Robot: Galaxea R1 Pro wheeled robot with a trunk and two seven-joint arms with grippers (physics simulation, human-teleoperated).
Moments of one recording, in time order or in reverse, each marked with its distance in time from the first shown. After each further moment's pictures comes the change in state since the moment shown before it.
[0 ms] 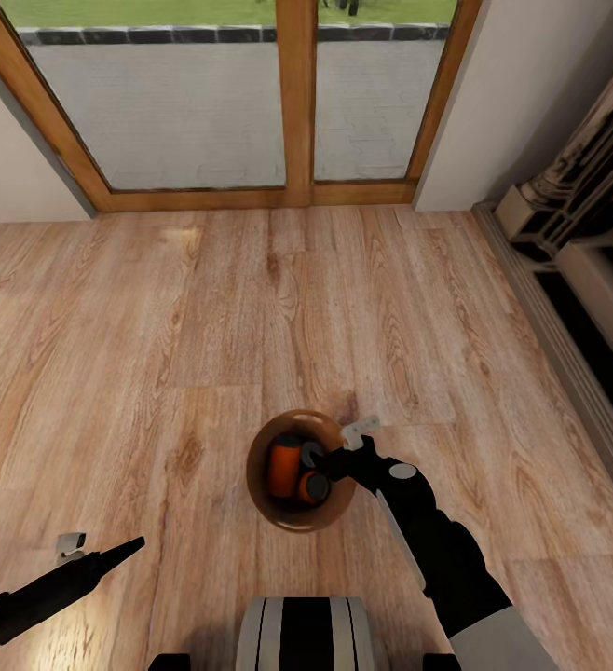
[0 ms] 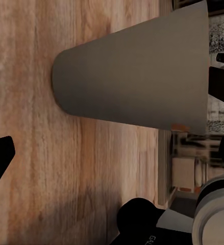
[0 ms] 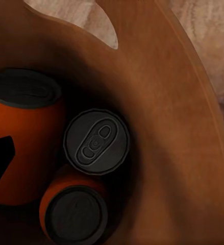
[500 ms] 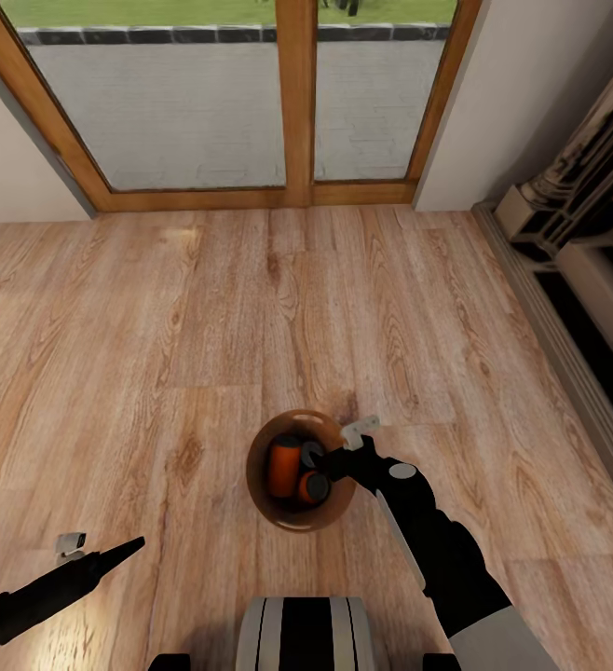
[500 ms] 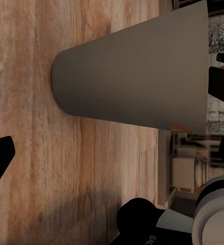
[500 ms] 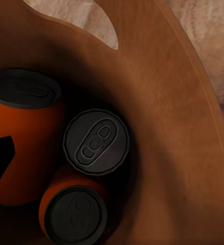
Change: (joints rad) left arm 0.000 0.000 0.000 0.000 0.000 0.001 0.000; right arm -0.001 0.000 0.001 0.001 0.001 -0.001 -0.001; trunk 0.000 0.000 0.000
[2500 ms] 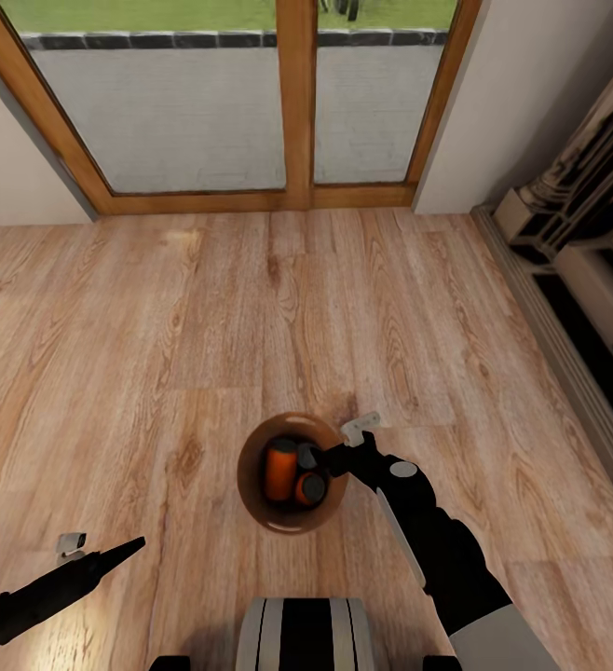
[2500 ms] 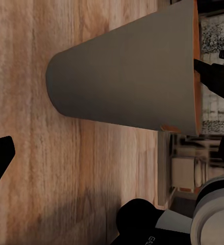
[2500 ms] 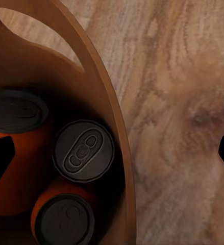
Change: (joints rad) left arm 0.000 0.000 -0.002 0.000 0.000 -0.001 0.000; right arm -0.004 0.000 -0.003 -0.005 0.006 -0.022 -0.004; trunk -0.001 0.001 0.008
